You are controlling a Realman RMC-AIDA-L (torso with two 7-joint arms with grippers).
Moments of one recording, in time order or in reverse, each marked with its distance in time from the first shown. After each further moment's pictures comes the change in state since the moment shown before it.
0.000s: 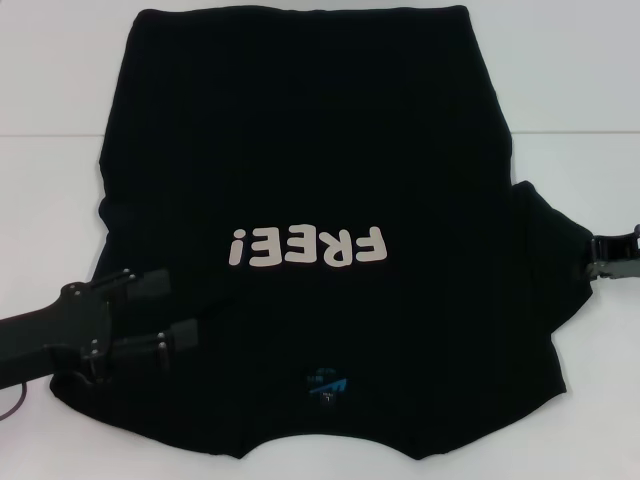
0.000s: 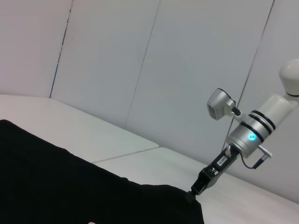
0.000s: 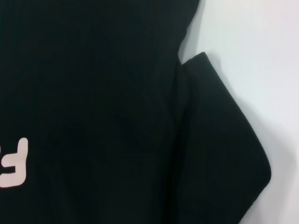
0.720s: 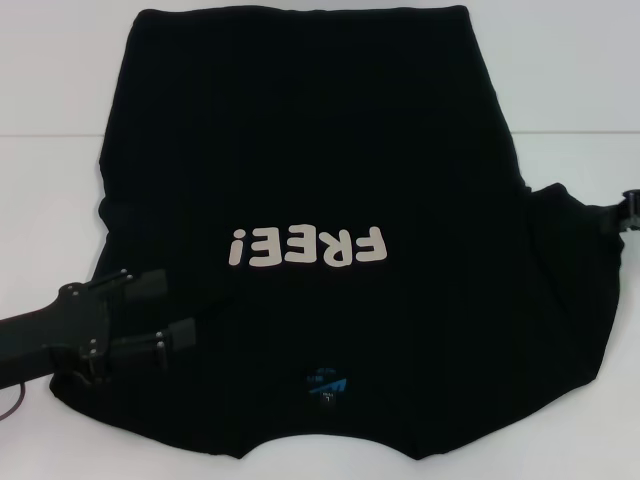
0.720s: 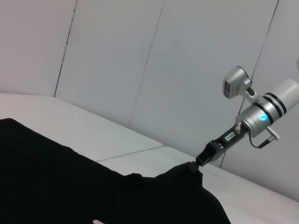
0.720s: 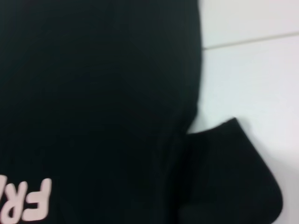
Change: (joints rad) left arm 0.003 0.000 -0.002 -0.001 0.000 -0.009 0.000; right arm -0.066 0.000 0.063 -0.215 0.069 -0.106 -0.084
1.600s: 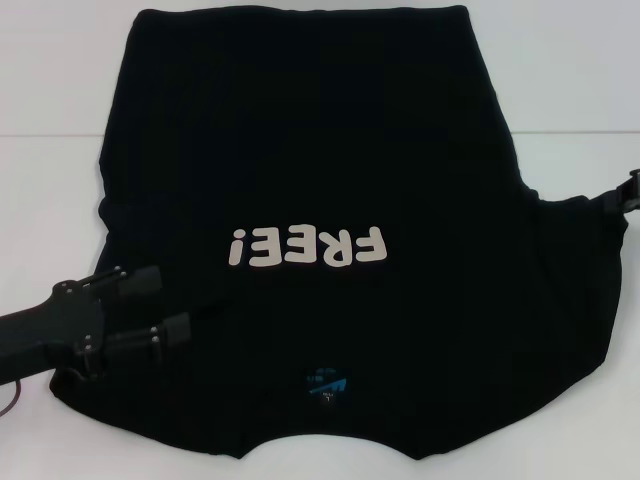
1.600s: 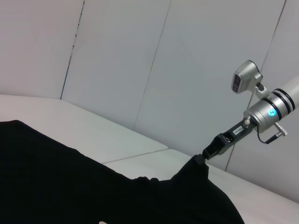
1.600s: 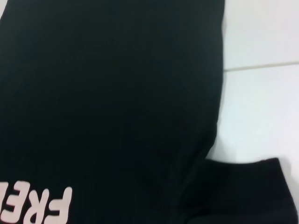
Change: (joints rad) left arm 0.000 0.002 -0.022 -0.003 0.005 -0.002 -0.001; right arm 0.001 -0.003 0.042 -0.061 0.020 -0.065 -0.040
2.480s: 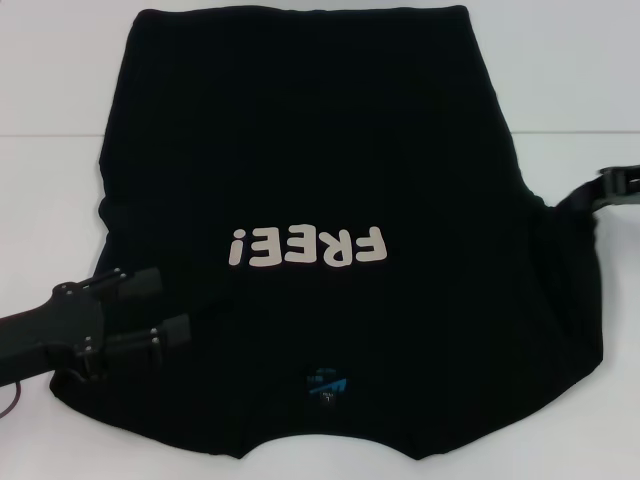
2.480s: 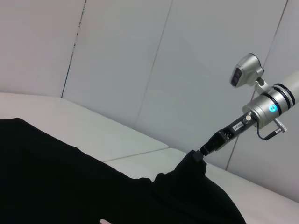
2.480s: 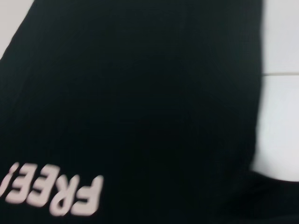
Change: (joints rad) left arm 0.001 0.000 -0.001 -0.003 0.003 -0.004 -0.002; right arm 0.032 0.024 -0.031 -0.015 0.008 -0.026 -0.041
